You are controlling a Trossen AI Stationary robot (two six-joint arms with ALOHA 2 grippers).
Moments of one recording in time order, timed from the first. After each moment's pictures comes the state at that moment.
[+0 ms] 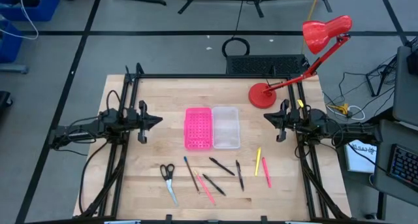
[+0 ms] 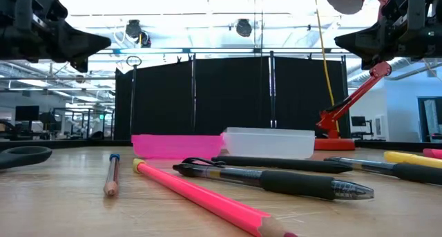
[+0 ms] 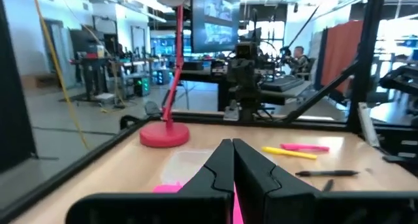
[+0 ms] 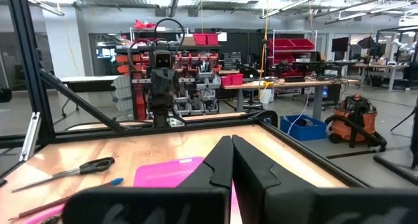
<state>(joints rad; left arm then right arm) 0.13 0.01 0.01 0.11 0.03 -0.01 -0.06 0.07 0.01 0.20 0.16 0.00</state>
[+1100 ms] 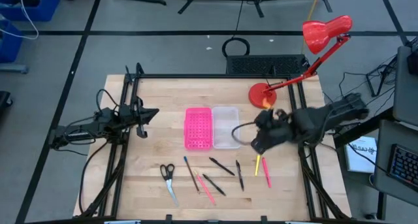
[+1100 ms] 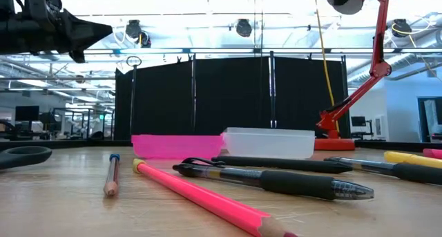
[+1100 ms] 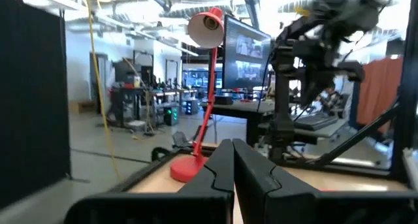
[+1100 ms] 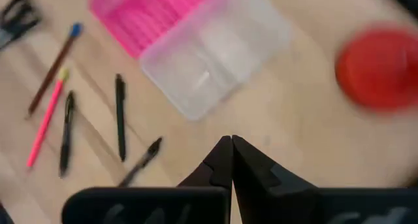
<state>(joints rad) 0.14 0.01 0.01 0.25 -0.10 -0.03 0.40 1.45 1.57 -1.52 0.41 1.14</state>
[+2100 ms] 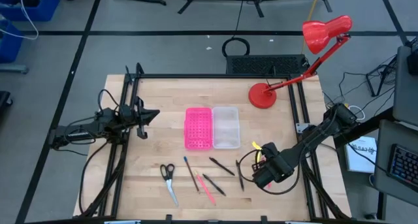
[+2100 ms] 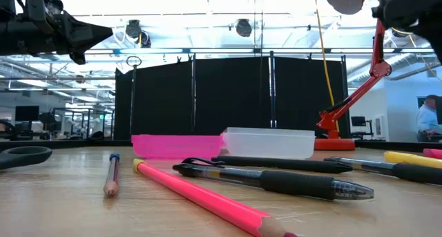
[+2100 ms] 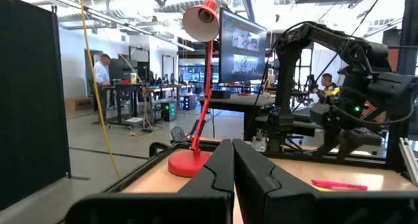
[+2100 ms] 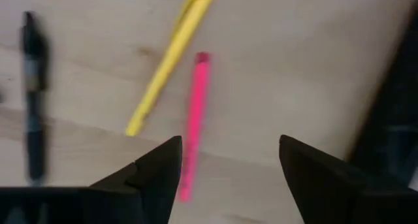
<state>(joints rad) 0.14 0.01 0.01 0.23 -0.08 0.01 0.63 1.64 1.20 -1.30 0.05 1.89</state>
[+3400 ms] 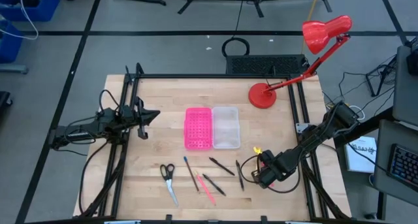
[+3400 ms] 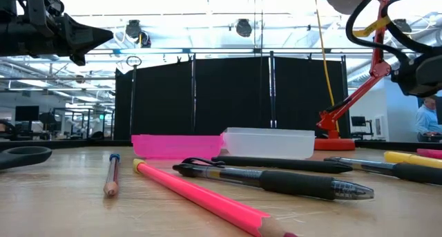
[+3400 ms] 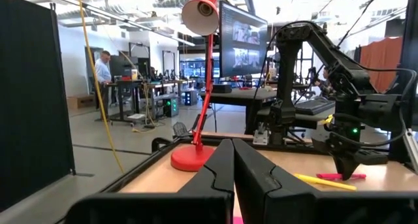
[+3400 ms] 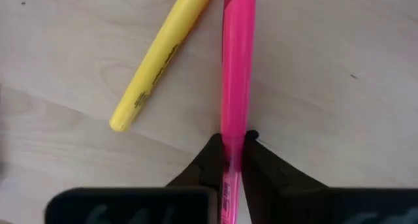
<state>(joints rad) 0.14 0.01 0.01 0.21 -0.08 0.02 0.66 1.65 0.73 -0.70 -0.03 1.83</state>
